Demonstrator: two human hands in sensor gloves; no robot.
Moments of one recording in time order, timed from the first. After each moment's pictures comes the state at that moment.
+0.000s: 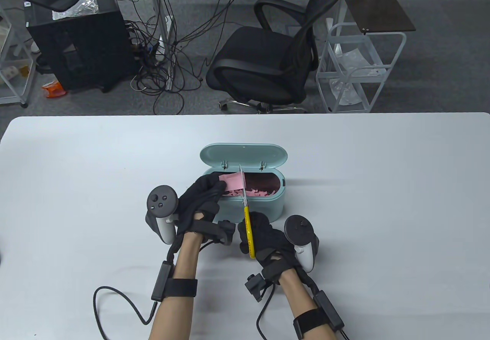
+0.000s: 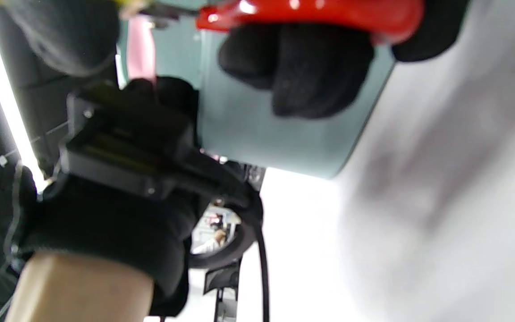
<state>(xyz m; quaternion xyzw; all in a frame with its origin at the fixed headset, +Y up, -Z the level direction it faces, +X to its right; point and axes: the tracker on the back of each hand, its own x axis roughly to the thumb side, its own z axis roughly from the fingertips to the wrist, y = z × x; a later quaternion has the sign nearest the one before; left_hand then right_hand) -0.174 -0.726 -0.369 0.07 0.05 0.64 0.76 0.065 -0.777 -0.314 0.05 0.12 0.77 0.63</state>
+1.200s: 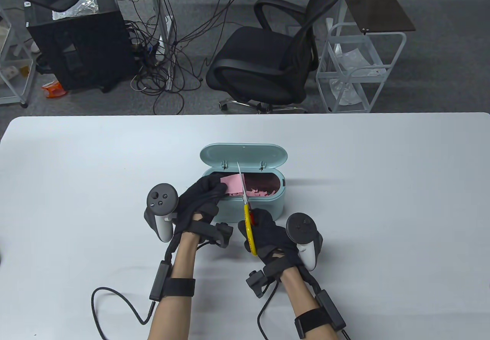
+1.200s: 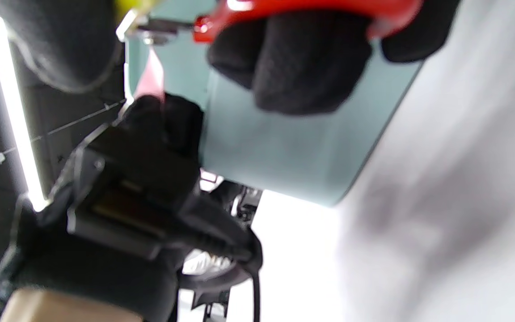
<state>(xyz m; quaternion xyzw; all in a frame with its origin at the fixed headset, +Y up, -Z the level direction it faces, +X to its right) -0.176 -0.725 -0.372 0.06 0.02 0.62 0.78 0.071 -0.769 -0.318 0.04 0.09 0.79 0.61</state>
